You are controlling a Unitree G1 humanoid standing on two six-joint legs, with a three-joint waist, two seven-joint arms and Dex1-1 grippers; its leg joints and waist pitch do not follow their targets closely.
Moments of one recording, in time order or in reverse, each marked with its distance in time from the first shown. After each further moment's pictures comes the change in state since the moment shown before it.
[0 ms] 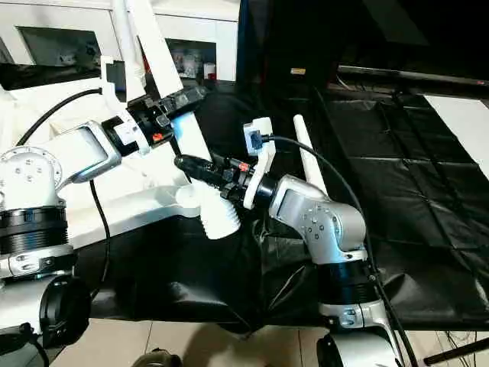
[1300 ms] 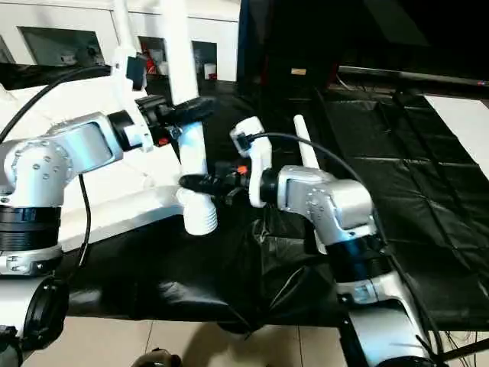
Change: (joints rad) left arm 0.000 0.125 -0.293 -0.101 0.237 -0.153 -0.176; right arm -0.123 -0.136 0.148 0.083 -0.096 0.150 0.034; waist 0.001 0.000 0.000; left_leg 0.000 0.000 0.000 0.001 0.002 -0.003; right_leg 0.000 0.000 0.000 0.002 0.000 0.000
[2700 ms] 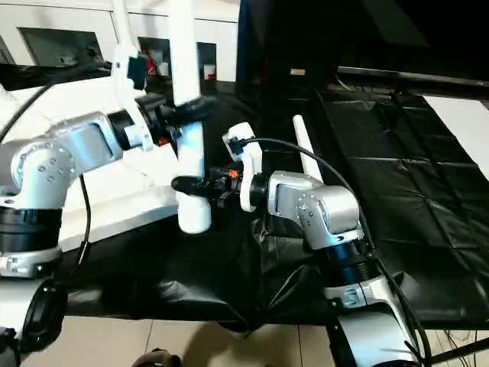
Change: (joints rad) left arm 0.013 0.008 -0.028 -0.021 0.047 -0.044 -0.081; right arm 0.023 0.051 -0.006 0.006 -0.005 -0.073 0.018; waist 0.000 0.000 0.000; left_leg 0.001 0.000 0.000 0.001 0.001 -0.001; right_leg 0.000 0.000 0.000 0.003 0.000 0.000
